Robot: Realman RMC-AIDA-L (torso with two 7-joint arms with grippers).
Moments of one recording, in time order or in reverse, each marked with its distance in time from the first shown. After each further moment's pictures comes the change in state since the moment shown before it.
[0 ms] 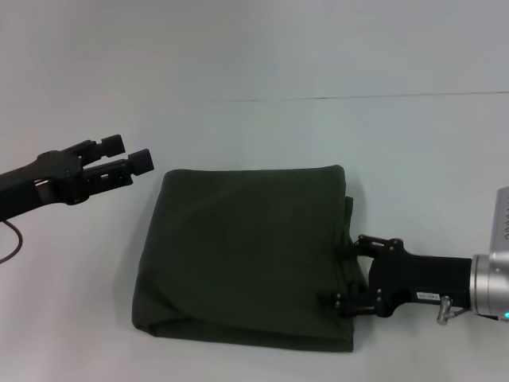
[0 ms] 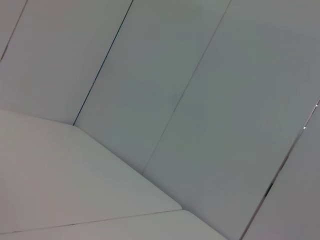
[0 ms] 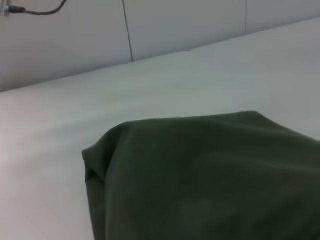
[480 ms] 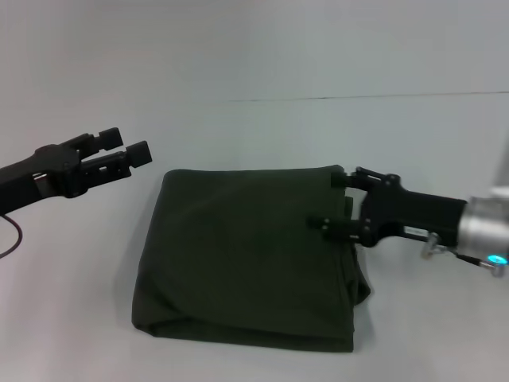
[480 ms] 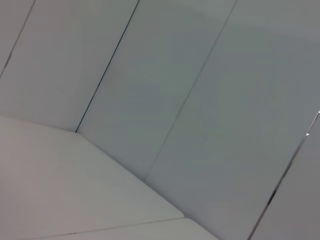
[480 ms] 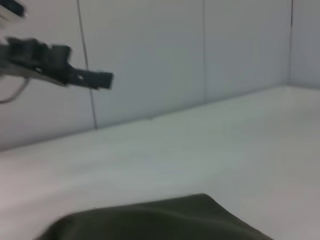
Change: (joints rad) left arm -0.002 -0.002 -0.002 -0.001 -0.017 -0.009 0.000; right arm 0.048 -0.001 -0.010 -0.021 0.192 0.024 0.014
